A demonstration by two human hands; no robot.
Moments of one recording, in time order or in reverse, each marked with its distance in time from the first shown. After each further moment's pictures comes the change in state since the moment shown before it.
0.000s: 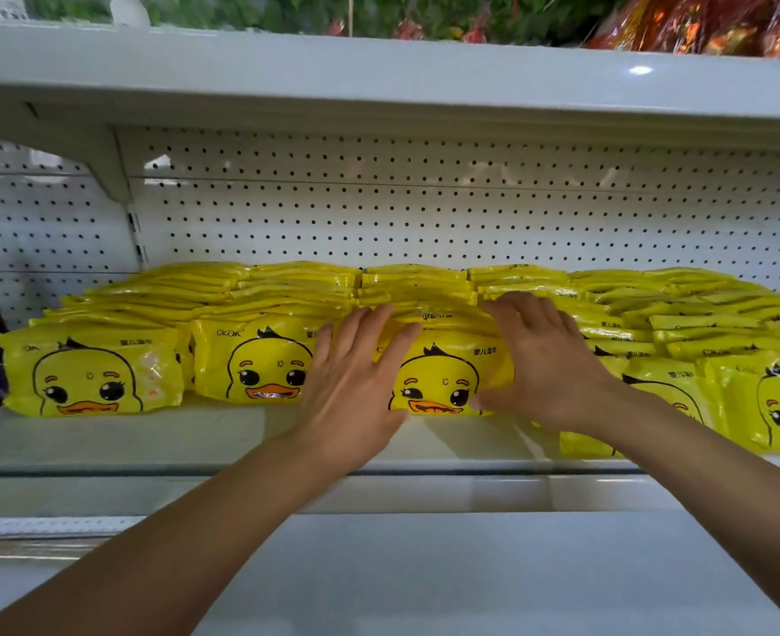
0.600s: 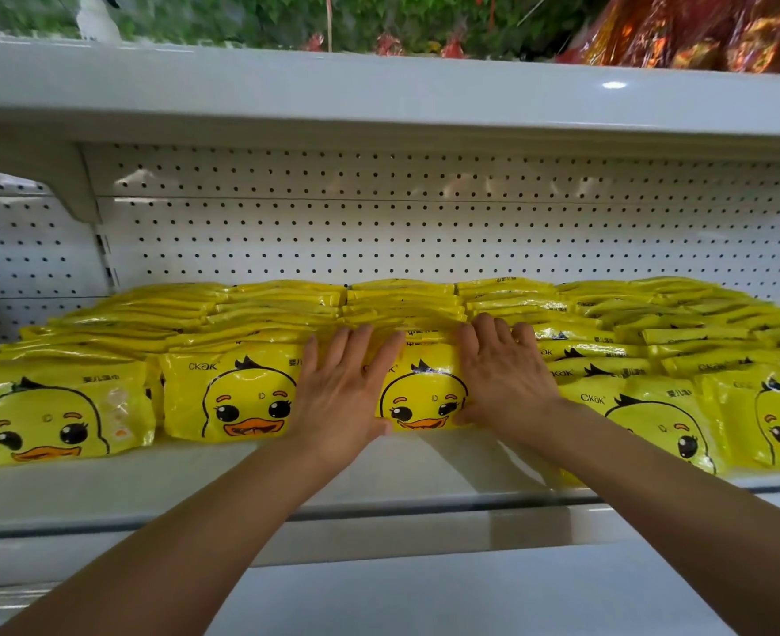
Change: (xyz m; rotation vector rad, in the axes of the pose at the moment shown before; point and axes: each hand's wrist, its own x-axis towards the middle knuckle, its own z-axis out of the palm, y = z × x) left_hand 0.032 -0.013 0.024 0.144 -0.114 -0.028; right_hand 0.038 -0.012 0.028 -0.326 -0.020 -0.004
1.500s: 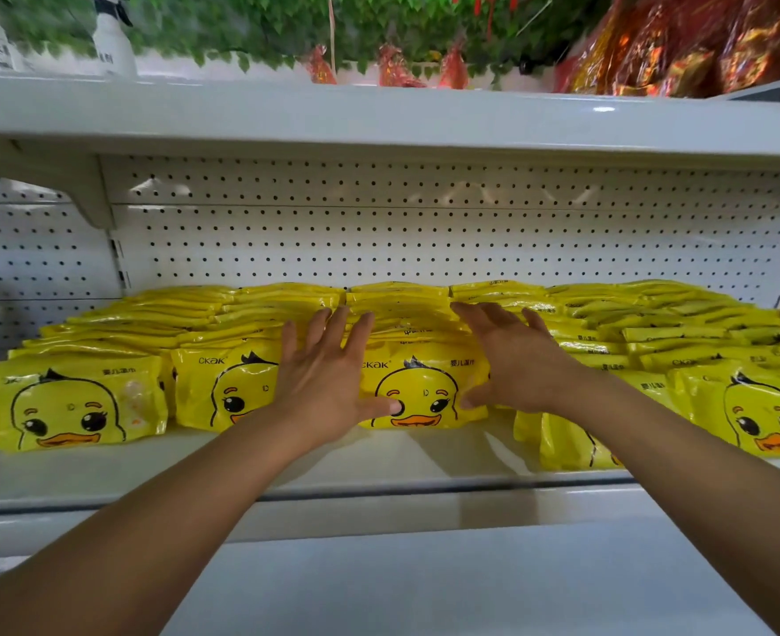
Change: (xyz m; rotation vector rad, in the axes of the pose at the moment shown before) left_hand -0.003 -0.008 -0.036 -0.111 -0.142 -0.116; right_hand -0.014 0.027 -0.029 0.285 -0.099 -0.024
